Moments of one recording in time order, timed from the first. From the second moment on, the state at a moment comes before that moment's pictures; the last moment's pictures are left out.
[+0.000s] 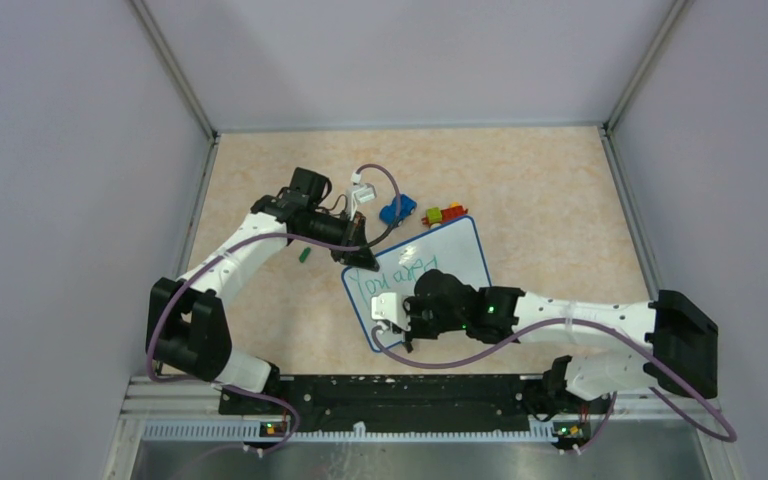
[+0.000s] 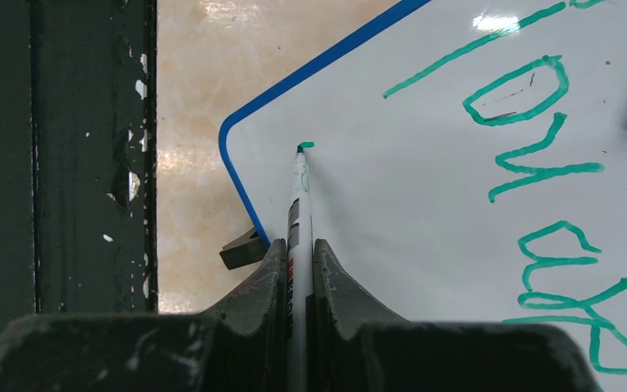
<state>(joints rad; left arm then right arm) -0.36 1.47 1.13 -0.71 0.99 0.16 1.20 1.26 0.79 -0.23 -0.11 -0.44</state>
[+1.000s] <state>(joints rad) -0.36 1.47 1.13 -0.71 0.99 0.16 1.18 1.22 0.78 -0.26 -0.07 -0.44</state>
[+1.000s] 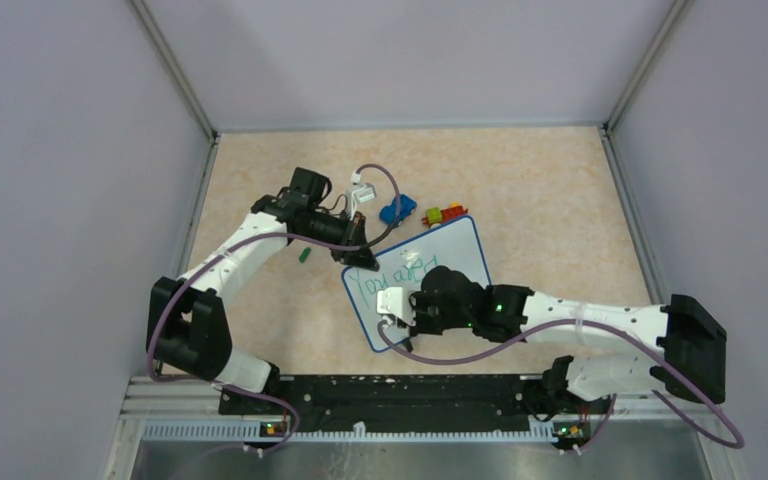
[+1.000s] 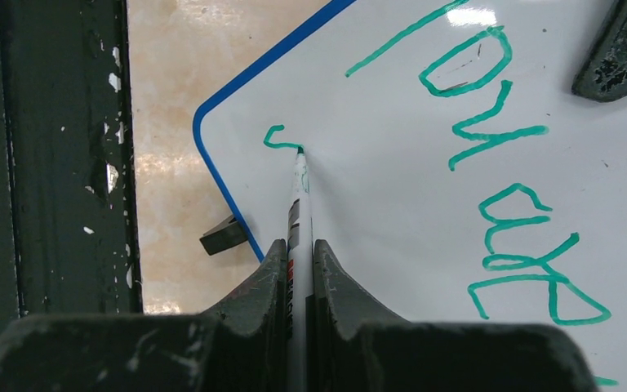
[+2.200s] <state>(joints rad) -0.36 1.48 1.13 -0.70 1.00 0.16 1.14 1.12 0.76 -0.32 -0.08 -0.43</state>
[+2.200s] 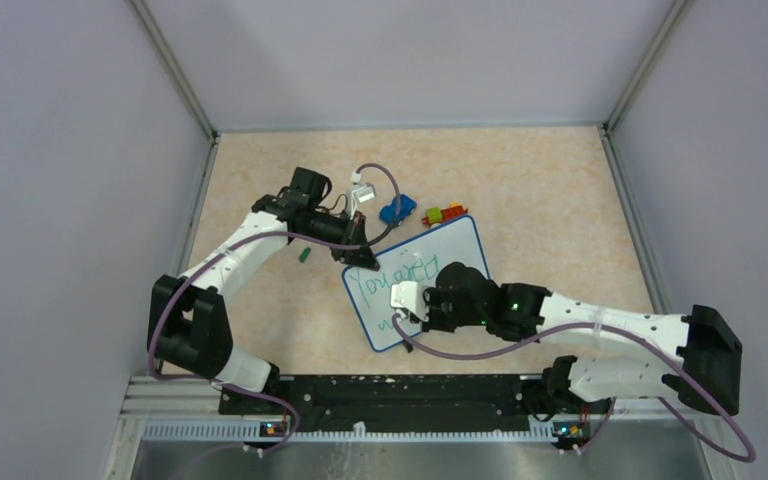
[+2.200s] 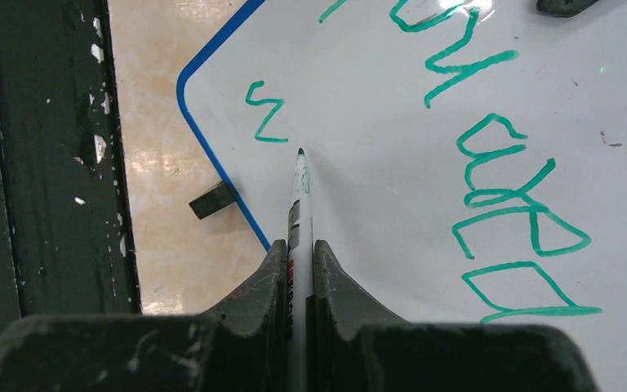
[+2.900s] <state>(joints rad) -0.36 1.48 1.13 -0.70 1.00 0.16 1.13 1.16 0.75 -0.32 -0.08 -0.43</state>
